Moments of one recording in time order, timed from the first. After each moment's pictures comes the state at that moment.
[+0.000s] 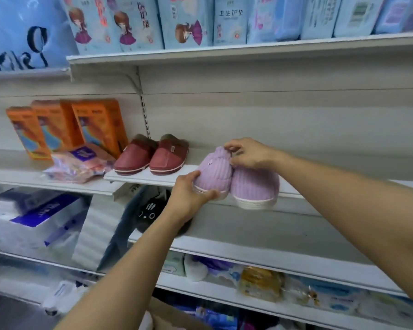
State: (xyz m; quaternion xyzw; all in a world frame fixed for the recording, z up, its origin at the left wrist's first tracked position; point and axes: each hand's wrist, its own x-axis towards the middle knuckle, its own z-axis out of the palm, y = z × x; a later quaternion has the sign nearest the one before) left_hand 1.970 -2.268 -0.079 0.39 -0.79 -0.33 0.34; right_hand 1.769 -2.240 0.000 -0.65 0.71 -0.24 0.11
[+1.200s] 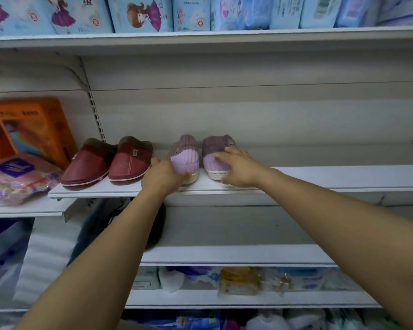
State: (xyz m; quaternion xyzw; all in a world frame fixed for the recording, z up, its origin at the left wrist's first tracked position) left_hand 1.924 -2.337 -0.054 0.47 -0.85 -0.16 0.18; right_hand 1.748 -2.220 -0.040 -0.59 0.80 -0.13 0.02
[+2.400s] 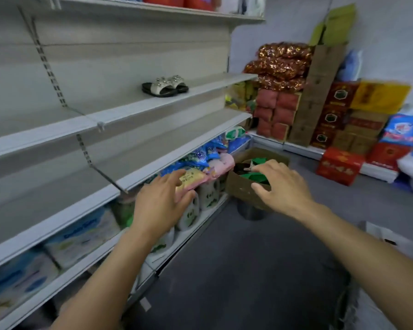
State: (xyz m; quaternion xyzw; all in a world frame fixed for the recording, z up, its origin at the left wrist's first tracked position) left_hand 1.576 -1.580 -0.146 -0.11 -0.95 -0.16 0.23; right_hand 1.555 -1.308 -0.127 -0.10 0.98 -0.06 -0.15
